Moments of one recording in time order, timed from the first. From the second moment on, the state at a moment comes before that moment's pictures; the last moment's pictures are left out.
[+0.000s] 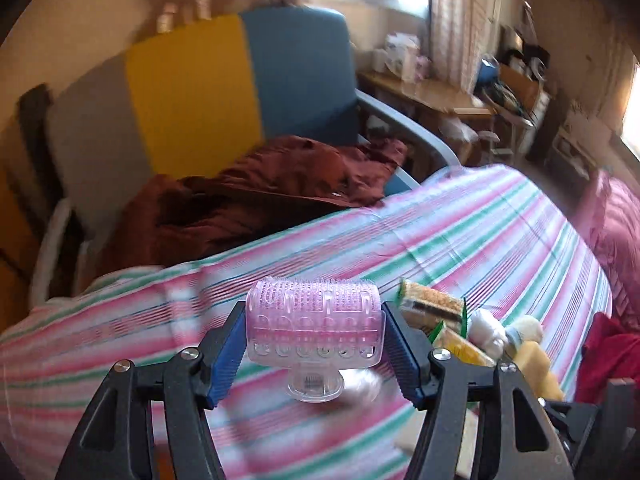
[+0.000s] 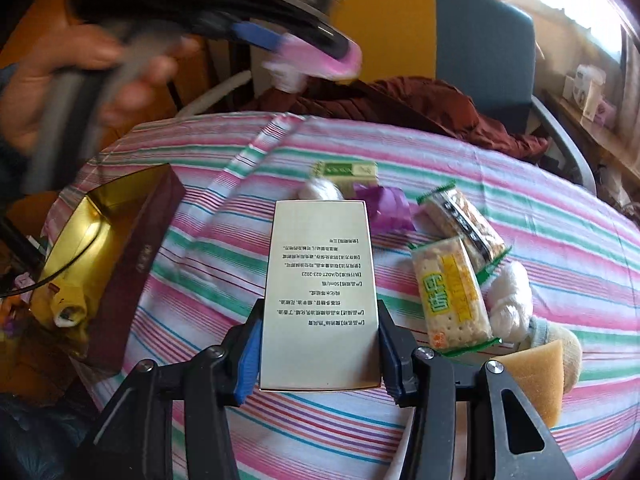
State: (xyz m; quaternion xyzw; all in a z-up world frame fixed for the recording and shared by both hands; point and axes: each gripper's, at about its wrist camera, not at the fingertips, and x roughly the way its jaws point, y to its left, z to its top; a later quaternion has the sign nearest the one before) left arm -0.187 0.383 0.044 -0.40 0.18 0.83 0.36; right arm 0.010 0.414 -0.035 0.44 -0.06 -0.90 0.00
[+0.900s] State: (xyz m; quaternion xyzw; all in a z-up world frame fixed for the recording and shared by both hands) left arm -0.127 -0.008 -0.032 -0.47 -0.01 0.87 0.13; right arm -0.066 0.193 -0.007 0.44 -0.04 -0.88 0.16
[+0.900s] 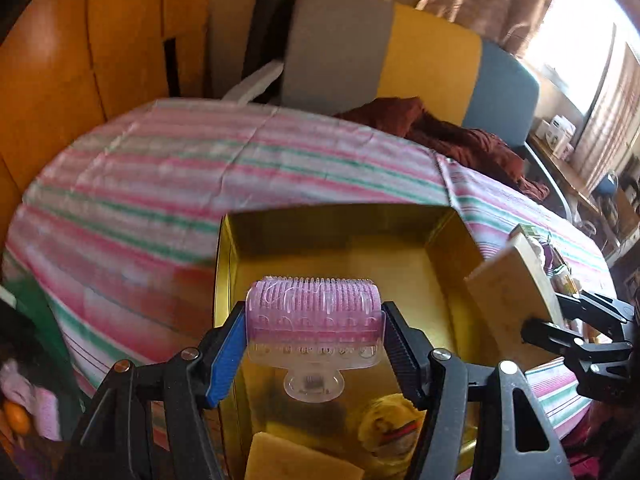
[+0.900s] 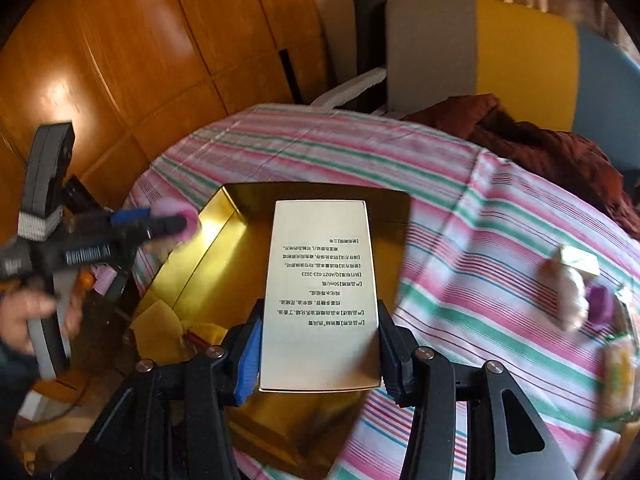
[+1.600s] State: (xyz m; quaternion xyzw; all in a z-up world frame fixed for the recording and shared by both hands) left arm -0.224 -0.002 -0.048 -0.50 0.00 0.85 0.19; right arm -0.104 0.080 -0.039 0.47 0.22 -0.81 0.28
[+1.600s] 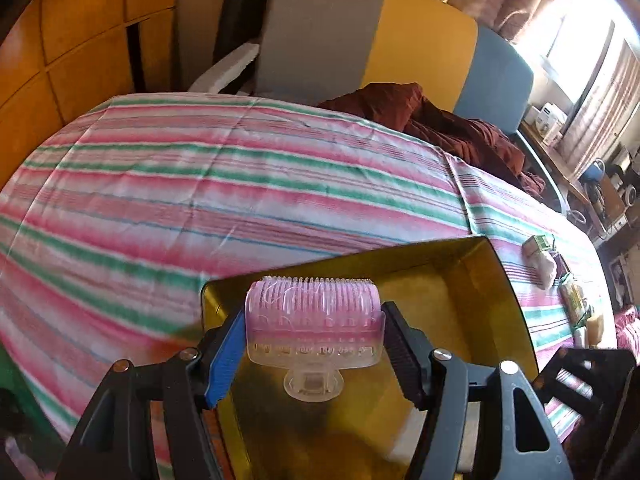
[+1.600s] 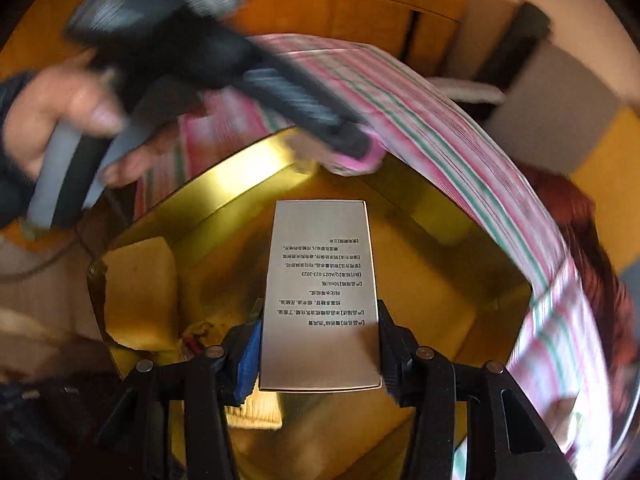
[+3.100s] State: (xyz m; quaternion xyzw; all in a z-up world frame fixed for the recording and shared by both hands) left arm -0.025 -0.010 0.006 -0.33 0.01 0.94 0.04; right arm -0.047 0.130 -0.012 0.41 0.00 -0.91 0.11
